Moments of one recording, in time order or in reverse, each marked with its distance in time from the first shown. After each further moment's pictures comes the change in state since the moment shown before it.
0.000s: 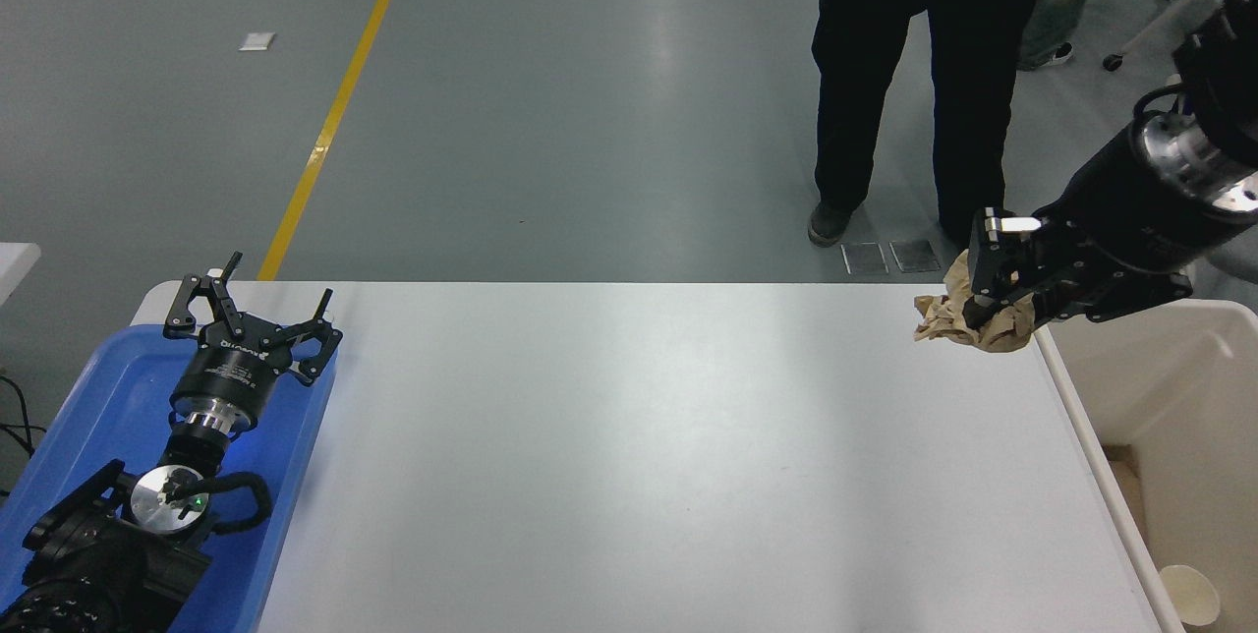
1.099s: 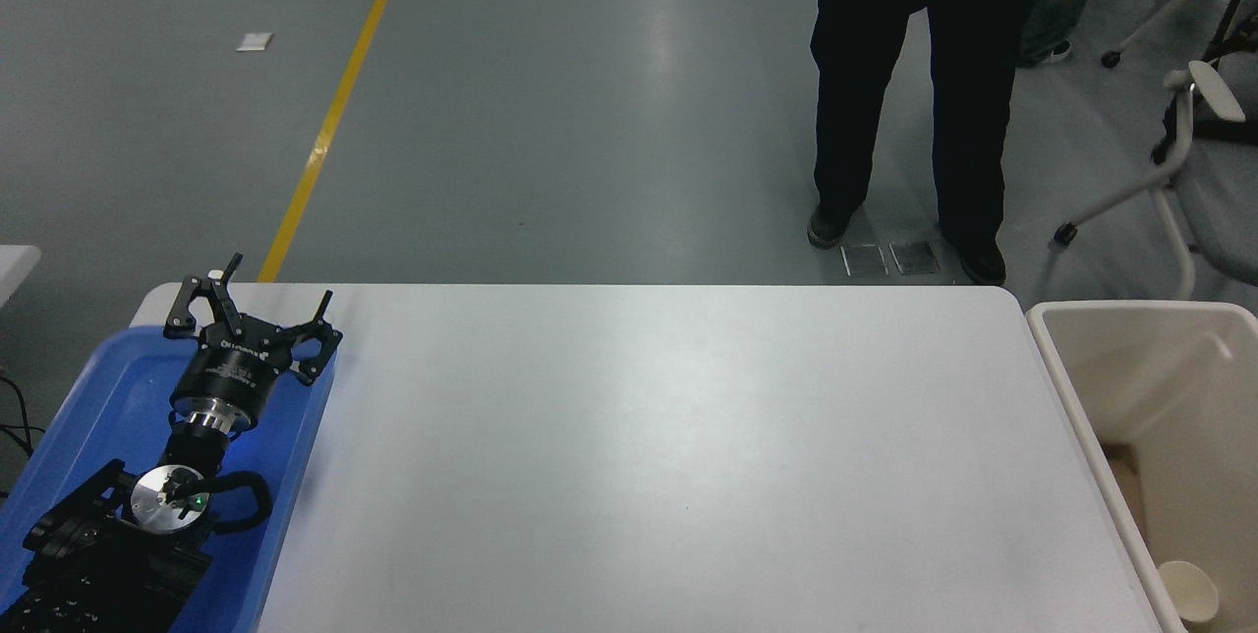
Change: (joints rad) left arm -0.001 -0.001 -0.001 -0.001 0.000 0.000 0.000; right arm -1.263 -0.284 0.489 -0.910 -0.255 -0.532 0.000
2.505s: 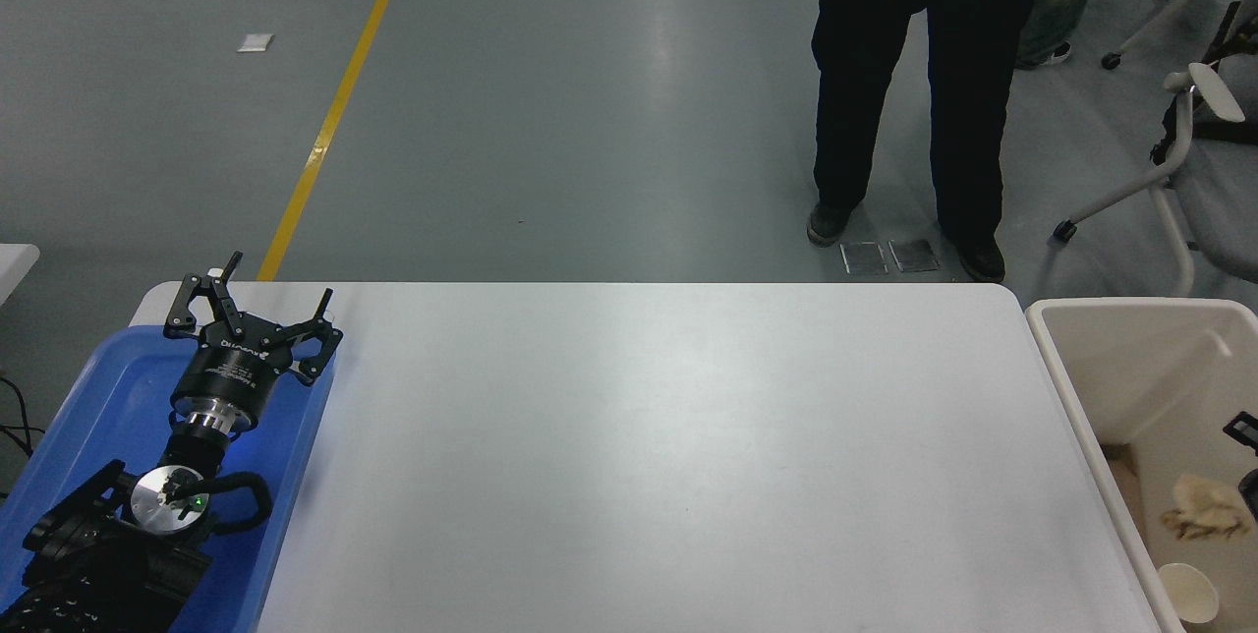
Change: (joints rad) left arm 0.000 0.000 0.000 0.001 0.000 0.000 0.000; right arm -0.538 0.343 0.347 -0.555 0.063 -0.252 -0.043
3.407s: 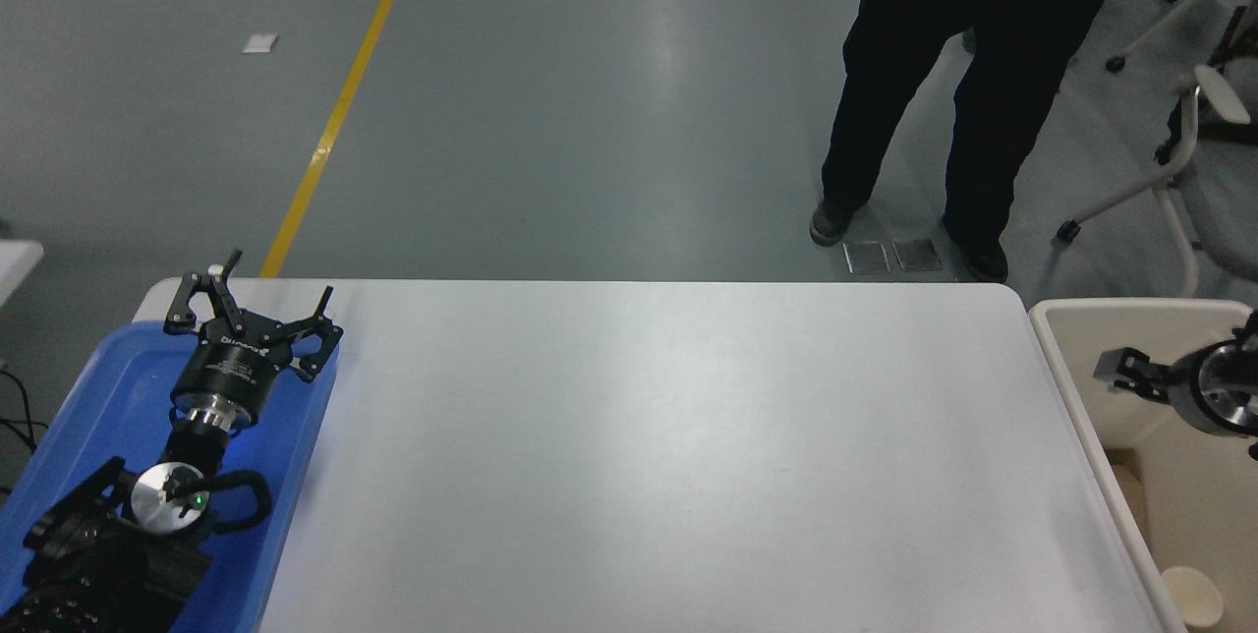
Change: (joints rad) left arm -0.002 0.000 0.002 -0.001 0.000 0.000 0.000; right arm 0.902 -0.152 -0.607 1.016 0.021 0.185 0.003
